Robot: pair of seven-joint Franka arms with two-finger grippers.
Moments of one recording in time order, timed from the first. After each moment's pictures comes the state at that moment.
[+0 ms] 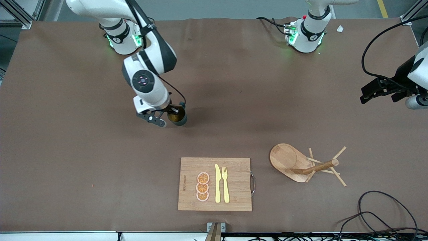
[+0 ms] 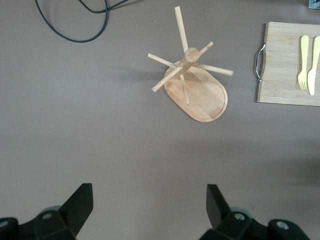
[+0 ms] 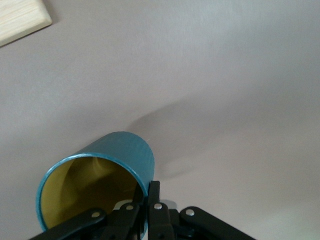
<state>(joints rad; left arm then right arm) -0.05 0.12 -0.04 -1.38 -0.01 1.55 -0.14 0.60 0.31 -0.08 -1.95 0.11 2.14 0.77</state>
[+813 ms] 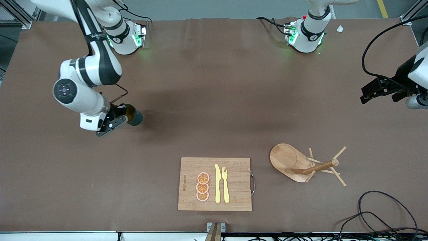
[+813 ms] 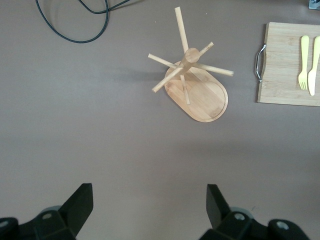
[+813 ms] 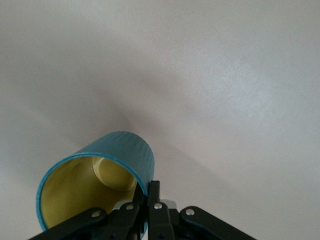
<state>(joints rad) -0.05 0.12 -0.04 -1.38 0.00 1.55 -0.14 0.25 0.18 -0.09 -2.11 0.05 2.18 -0.58</state>
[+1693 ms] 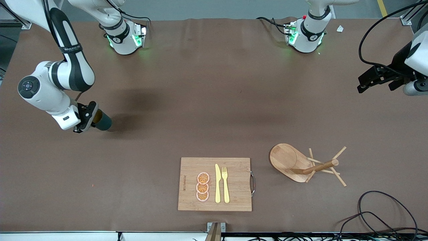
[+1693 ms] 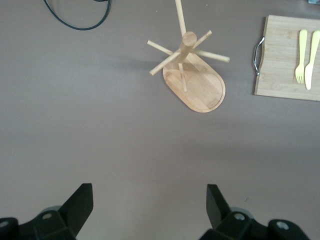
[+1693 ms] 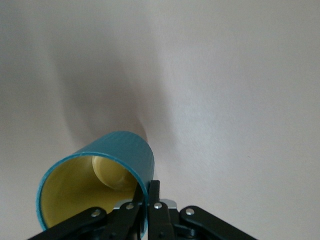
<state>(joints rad) -0.06 0.04 -0.06 -1.45 0.00 1.52 -0.19 -0.01 0.18 -0.09 -2.26 0.02 2.48 -1.50</state>
